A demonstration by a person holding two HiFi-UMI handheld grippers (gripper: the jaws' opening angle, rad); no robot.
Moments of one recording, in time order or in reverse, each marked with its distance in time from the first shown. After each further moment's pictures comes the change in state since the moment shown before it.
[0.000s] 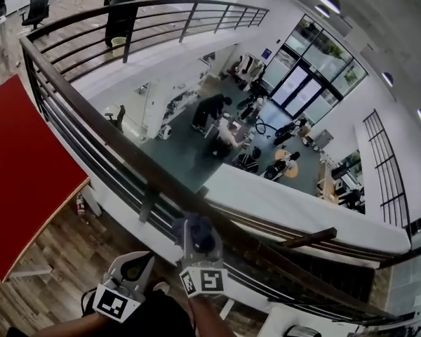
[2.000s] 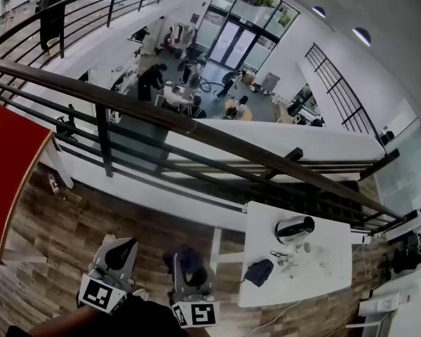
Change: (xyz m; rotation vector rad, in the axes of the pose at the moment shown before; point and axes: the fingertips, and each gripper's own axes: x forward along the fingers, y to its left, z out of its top) left arm -0.168 -0.182 -0.035 0.022 0.007 -0.268; right arm -0.391 0.099 -0.037 0.013 0.018 -0.364
